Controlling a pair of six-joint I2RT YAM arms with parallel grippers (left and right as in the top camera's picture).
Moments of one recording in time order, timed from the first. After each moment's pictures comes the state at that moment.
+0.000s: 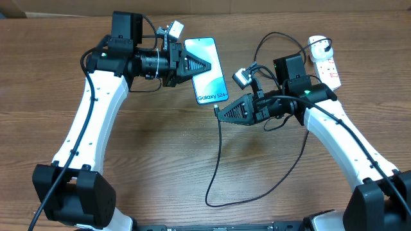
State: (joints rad) left arm -0.16 1.74 1.60 -0.76 1.20 -0.59; right arm 0.27 1.58 1.17 -0.63 -1.56 0.24
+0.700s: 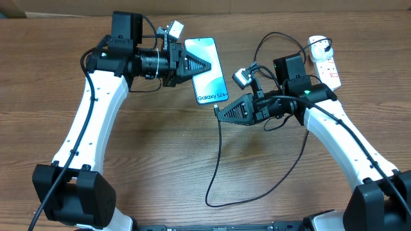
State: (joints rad) left arm -0.16 1.74 1.60 -0.76 1.20 -0.59; right arm 0.27 1.58 1.17 -0.63 -1.56 0.25
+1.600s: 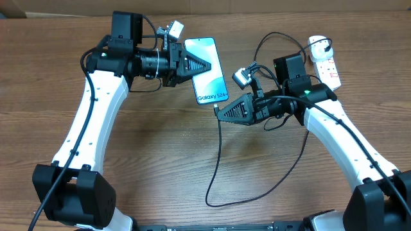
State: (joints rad) left arm -0.16 1.74 1.60 -0.76 1.20 -0.59; right arm 0.27 1.58 1.17 -0.62 -1.56 0.28
